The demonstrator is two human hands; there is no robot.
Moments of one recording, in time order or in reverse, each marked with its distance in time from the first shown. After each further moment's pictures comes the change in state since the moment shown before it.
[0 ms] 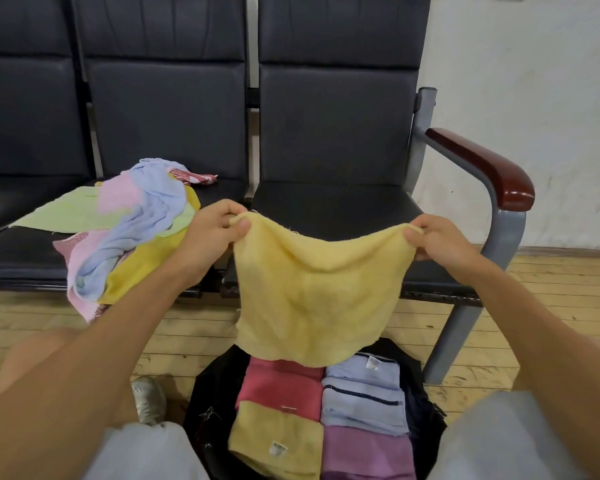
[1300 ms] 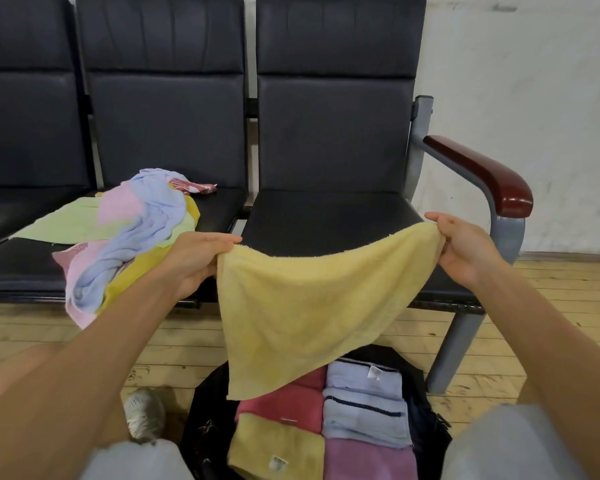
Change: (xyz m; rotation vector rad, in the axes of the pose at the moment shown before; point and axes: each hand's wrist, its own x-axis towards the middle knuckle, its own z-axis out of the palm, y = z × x) left_hand 0.007 -0.013 -0.011 -0.162 0.063 -0.416; right_hand 0.000 0.004 -0.015 0.821 0.217 0.240
